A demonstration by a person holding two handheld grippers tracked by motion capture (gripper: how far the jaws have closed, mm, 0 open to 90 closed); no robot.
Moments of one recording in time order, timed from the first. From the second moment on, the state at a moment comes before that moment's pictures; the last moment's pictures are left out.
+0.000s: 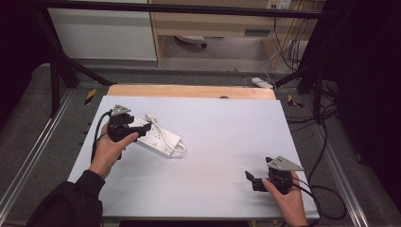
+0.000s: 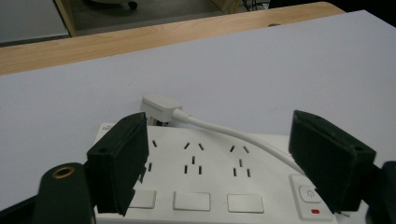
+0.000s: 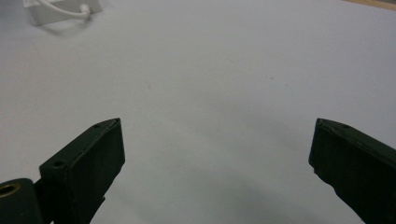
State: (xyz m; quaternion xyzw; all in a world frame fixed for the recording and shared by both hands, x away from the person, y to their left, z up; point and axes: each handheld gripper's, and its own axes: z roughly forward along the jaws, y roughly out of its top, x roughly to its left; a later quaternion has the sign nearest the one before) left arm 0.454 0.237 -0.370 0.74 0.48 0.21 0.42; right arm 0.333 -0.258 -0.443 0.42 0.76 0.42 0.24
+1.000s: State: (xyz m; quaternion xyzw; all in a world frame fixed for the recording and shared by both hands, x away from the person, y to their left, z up) left arm 0.456 0.246 -0.384 0.76 0.47 0.19 0.41; right arm 0.333 -0.257 -0.443 0.42 0.77 0.42 0.24
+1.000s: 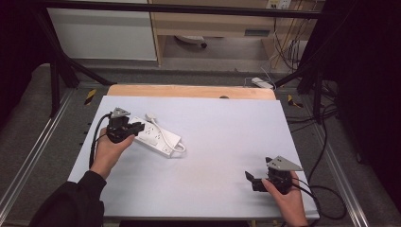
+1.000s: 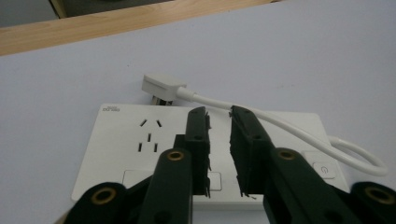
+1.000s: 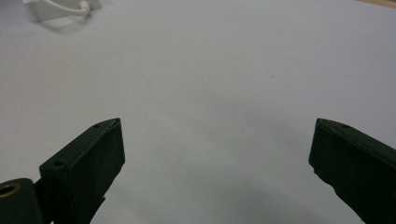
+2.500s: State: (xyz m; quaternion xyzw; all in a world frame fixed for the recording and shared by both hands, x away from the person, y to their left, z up) left arm 0.465 0.255 -0.418 0.77 0.49 0.17 0.37; right arm 0.333 -0.256 -0.445 0.42 0.77 0.42 0.24
